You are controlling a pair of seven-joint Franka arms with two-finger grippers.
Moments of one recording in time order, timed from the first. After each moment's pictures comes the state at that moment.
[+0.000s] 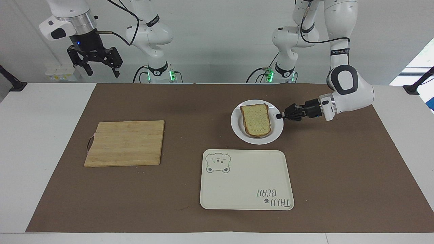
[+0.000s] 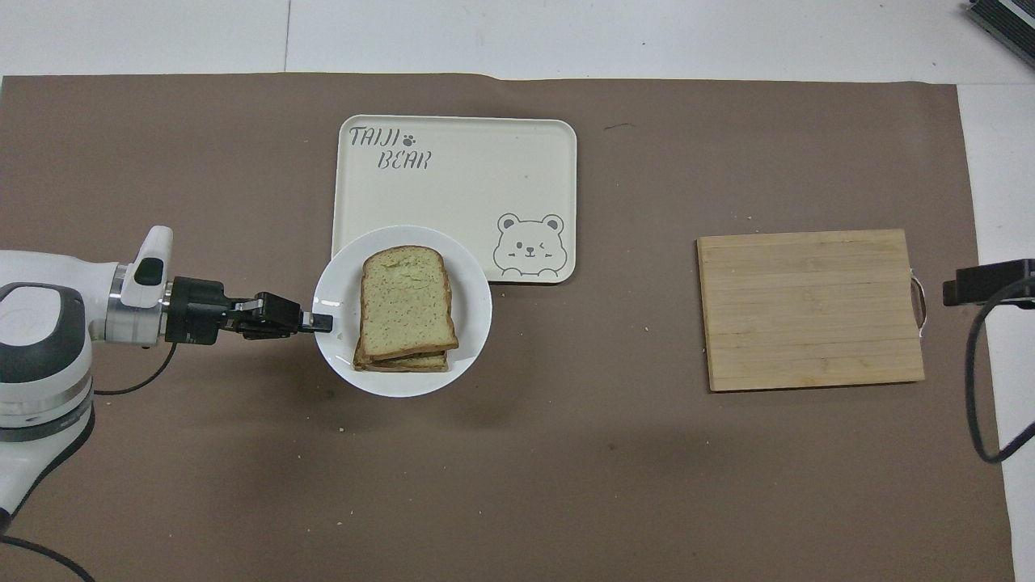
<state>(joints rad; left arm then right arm) -0.07 0.11 0.11 -2.13 -1.08 1.77 0.48 0.07 -0.13 -0.10 -1.60 -0.02 1.53 0.05</state>
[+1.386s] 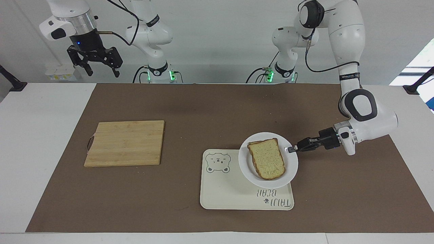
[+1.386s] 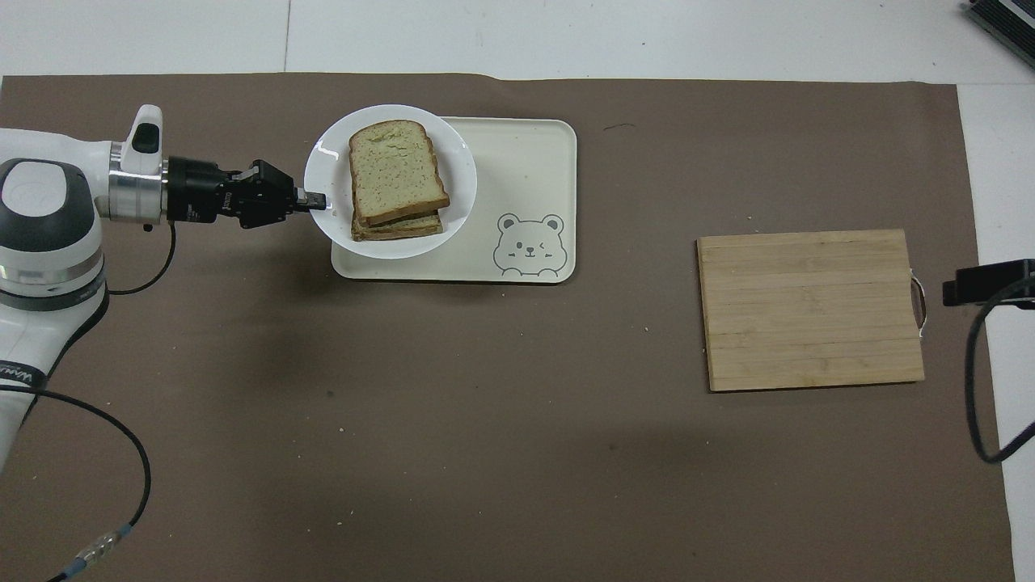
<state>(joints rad) -0.06 0.47 0.10 -1.64 -1.12 1.82 0.29 0.07 -0.13 -0.10 -1.60 -0.02 1.53 0.05</state>
